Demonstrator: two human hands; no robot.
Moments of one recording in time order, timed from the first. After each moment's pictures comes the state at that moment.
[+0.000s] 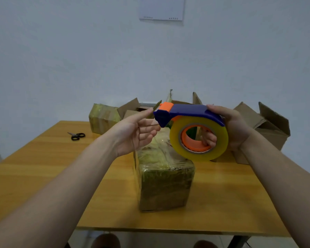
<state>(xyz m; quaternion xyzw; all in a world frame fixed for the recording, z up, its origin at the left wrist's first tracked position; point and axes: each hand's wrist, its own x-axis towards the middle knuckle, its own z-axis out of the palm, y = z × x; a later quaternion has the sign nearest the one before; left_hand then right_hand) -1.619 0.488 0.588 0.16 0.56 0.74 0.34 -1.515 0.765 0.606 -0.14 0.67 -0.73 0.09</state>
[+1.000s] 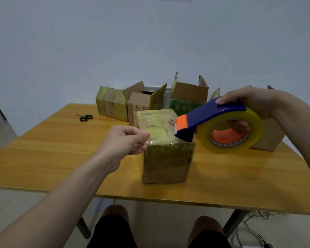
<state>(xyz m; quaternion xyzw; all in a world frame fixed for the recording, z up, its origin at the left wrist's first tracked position) -1.548 0.449 0.534 0.13 0.72 0.67 0.13 -1.489 0.788 0.650 -0.05 0.81 -0.52 0.25</state>
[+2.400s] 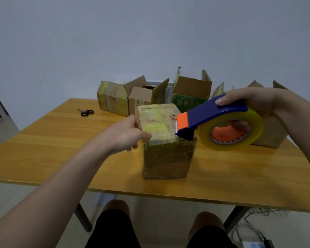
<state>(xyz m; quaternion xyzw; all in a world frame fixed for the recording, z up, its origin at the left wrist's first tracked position) -1.556 0.452 0.556 0.17 0.92 0.32 0.12 -1.492 0.782 0.643 -0.02 0.84 -0.49 0.26</state>
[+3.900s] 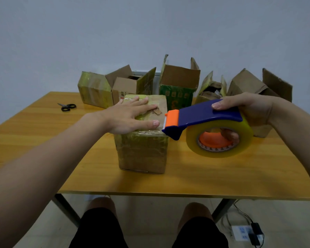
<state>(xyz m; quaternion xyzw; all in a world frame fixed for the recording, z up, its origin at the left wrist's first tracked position) -1.637 0.502 0.540 0.42 0.90 0.06 0.08 -1.475 0.807 0.603 0.00 0.78 -0.57 0.24</state>
